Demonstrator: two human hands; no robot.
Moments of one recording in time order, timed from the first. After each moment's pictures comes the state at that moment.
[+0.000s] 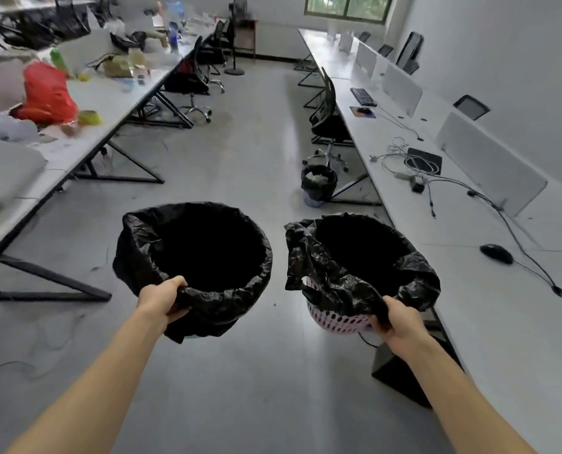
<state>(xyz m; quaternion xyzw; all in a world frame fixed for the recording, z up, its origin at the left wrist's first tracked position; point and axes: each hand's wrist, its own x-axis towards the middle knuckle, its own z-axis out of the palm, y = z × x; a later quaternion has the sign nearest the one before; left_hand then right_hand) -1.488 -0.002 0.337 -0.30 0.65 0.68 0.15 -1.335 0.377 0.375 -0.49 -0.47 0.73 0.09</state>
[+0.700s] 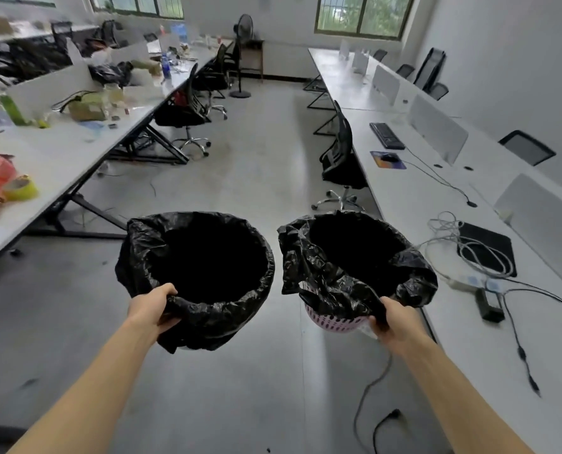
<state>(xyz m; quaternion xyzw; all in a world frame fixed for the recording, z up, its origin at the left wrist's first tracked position) -2.052 0.209 0.364 -0.33 0.64 0.69 0.12 -1.921 0.594 0.395 -0.47 -0.47 0.74 0.09</state>
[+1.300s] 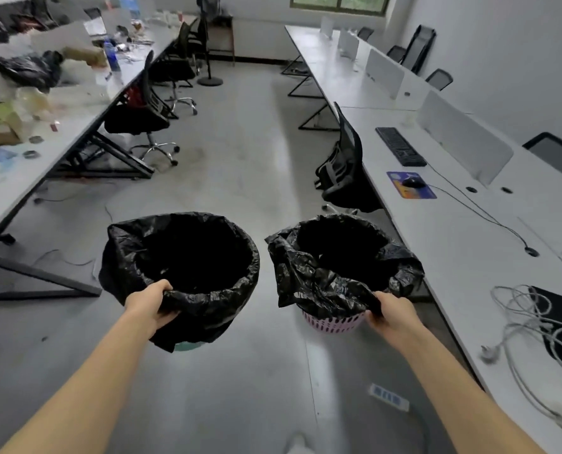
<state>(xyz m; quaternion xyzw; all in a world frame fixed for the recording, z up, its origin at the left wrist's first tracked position) -2.556 0.298 0.344 -0.36 0.62 0.68 0.15 -2.397 0.673 0.374 -0.49 -0.48 0.72 0.07</state>
